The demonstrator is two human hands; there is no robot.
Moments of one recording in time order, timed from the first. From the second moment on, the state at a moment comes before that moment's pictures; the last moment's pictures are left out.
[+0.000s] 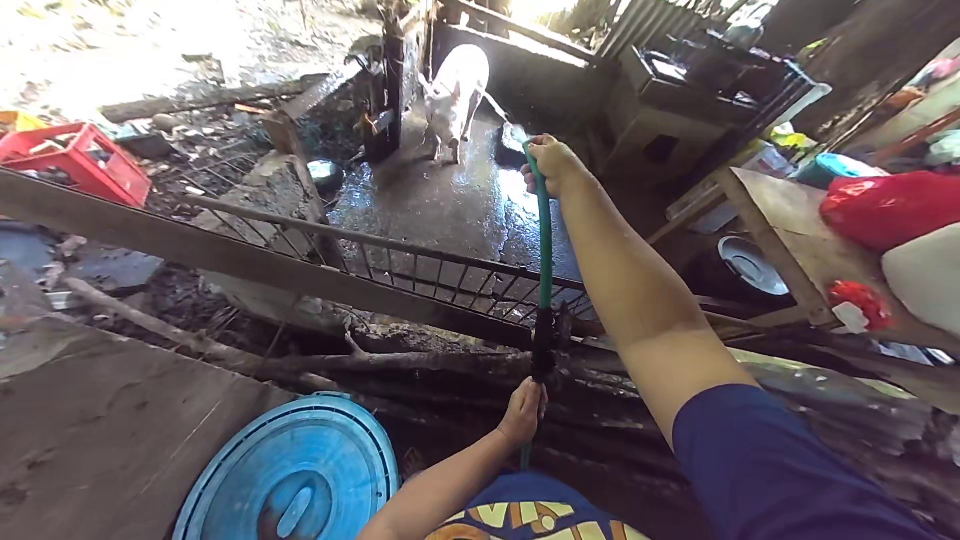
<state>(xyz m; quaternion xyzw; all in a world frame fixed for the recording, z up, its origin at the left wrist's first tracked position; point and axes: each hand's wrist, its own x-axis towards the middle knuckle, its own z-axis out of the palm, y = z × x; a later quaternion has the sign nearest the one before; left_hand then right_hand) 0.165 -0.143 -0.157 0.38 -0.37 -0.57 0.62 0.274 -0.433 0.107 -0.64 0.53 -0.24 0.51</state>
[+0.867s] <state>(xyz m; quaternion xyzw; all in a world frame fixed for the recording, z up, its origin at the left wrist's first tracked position) 0.167 -0.138 -0.158 0.34 -0.37 -0.60 0.63 0.273 -0.437 0.100 -0.63 0.58 -0.30 0.42</state>
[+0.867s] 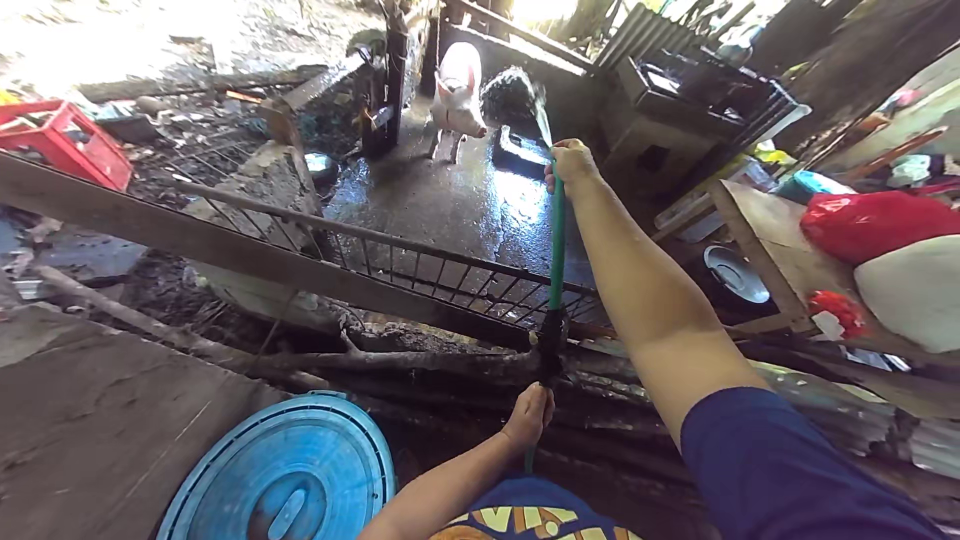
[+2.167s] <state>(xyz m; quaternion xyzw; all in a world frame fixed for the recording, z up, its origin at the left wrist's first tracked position) 0.171 -0.139 -0.142 0.35 -0.36 -0.58 0.64 0.285 -0.429 0.121 -0.66 0.56 -0.31 0.40</state>
